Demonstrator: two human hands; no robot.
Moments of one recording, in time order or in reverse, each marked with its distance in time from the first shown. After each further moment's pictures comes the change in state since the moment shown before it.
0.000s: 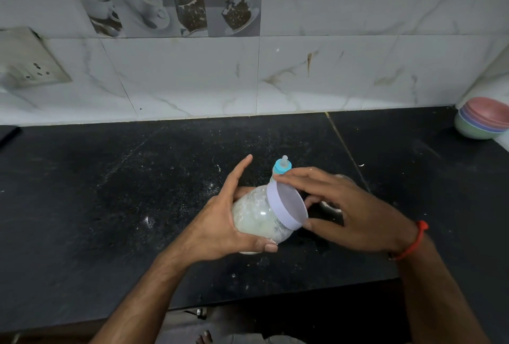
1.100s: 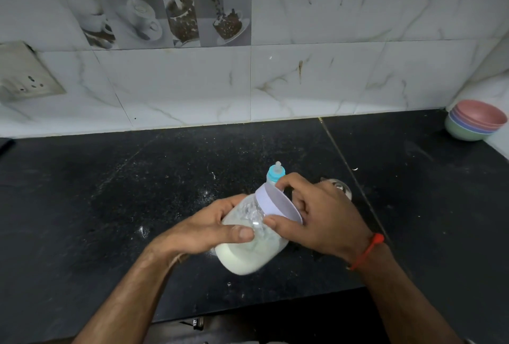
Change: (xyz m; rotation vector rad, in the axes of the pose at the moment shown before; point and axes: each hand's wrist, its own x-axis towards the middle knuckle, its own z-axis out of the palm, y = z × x) left_hand 0.011 0.012 -0.013 -0.463 -0.399 -0.166; right_hand 0.013 -0.017 0.026 -0.275 0.349 0.159
